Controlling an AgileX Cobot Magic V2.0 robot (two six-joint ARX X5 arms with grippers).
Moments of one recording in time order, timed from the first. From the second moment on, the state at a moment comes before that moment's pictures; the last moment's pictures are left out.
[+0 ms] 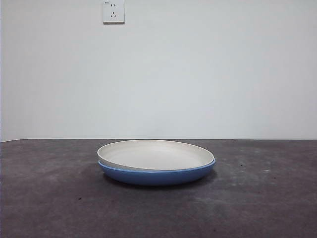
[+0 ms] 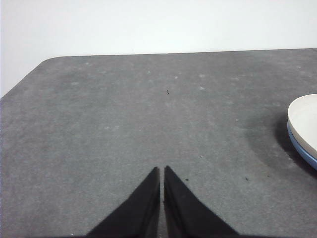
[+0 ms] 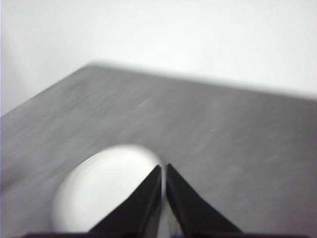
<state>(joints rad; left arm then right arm) 0.01 0.00 0.03 -0.18 0.10 0.04 0.12 0.56 0.83 -0.47 -0.35 0.05</state>
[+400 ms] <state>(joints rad) 0.01 0.00 0.03 -0.18 0.10 0.04 0.00 0.19 0.27 -0.02 -0.17 0.03</state>
